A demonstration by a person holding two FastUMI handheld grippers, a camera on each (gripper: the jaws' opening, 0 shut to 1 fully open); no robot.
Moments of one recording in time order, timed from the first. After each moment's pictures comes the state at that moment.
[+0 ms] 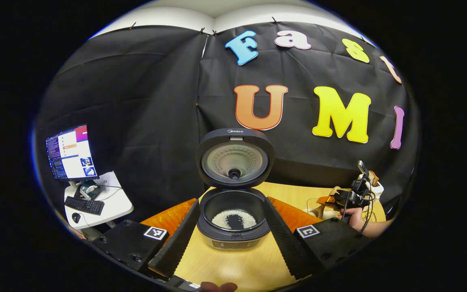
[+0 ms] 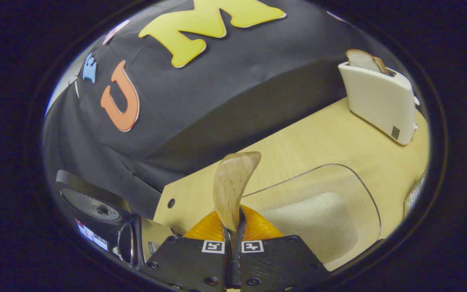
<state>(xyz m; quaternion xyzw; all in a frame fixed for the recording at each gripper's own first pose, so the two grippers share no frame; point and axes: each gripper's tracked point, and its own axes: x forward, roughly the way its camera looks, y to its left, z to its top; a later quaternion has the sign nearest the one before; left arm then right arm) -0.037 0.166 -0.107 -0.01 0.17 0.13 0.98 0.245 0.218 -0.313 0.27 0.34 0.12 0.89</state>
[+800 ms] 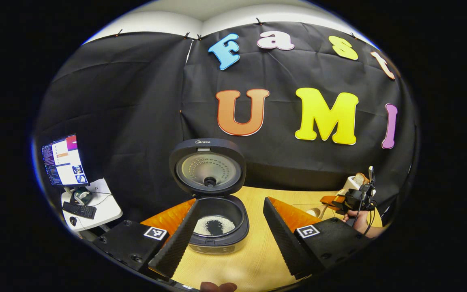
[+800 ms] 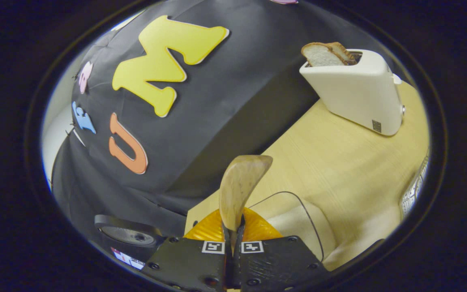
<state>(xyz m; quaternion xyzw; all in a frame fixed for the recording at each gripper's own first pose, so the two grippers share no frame) -0.018 0.107 -0.089 0.00 0.16 0.11 0.98 0.245 0.157 -0.263 0.40 0.29 0.14 0.86</state>
